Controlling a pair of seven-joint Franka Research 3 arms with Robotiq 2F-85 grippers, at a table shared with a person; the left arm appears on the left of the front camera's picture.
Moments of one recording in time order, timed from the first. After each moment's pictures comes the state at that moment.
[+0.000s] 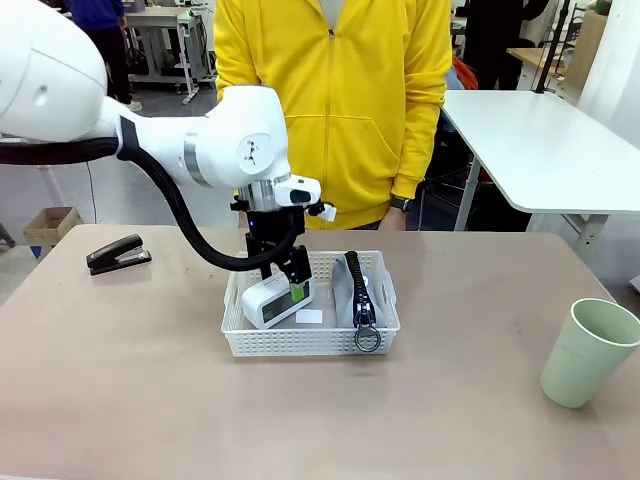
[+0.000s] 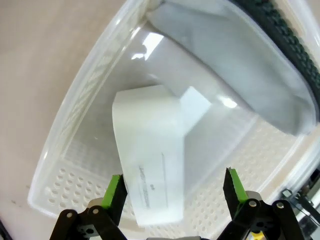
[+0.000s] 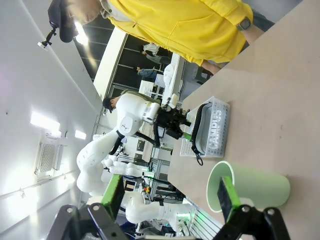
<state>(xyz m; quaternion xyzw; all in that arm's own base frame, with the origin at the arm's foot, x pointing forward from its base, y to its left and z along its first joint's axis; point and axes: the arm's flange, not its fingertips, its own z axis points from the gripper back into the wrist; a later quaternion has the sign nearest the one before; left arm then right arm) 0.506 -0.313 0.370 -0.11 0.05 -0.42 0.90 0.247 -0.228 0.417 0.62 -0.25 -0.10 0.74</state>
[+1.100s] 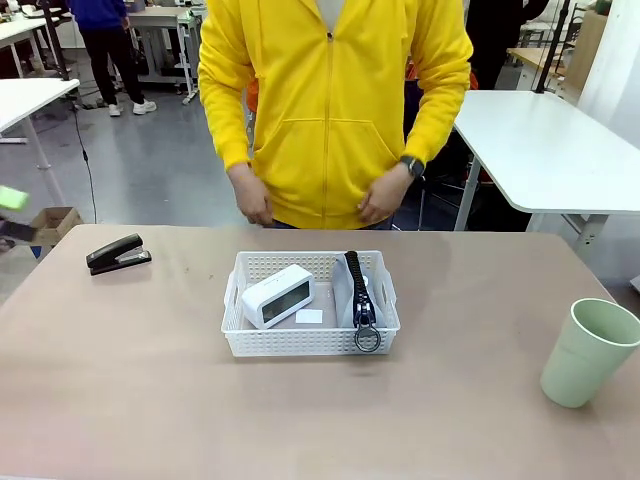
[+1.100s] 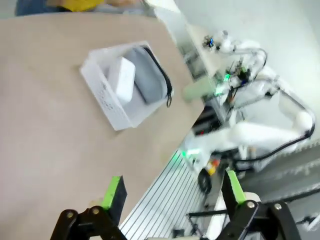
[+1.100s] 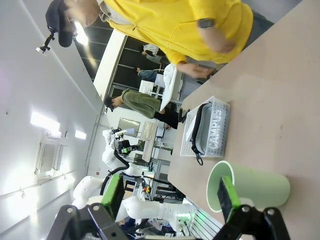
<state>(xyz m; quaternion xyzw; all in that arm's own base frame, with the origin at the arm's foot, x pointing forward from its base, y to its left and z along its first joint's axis) 0.325 0.129 0.473 -0.54 -0.19 -0.14 0.81 0.247 -0.229 0.417 0.62 -0.25 -0.11 0.74</state>
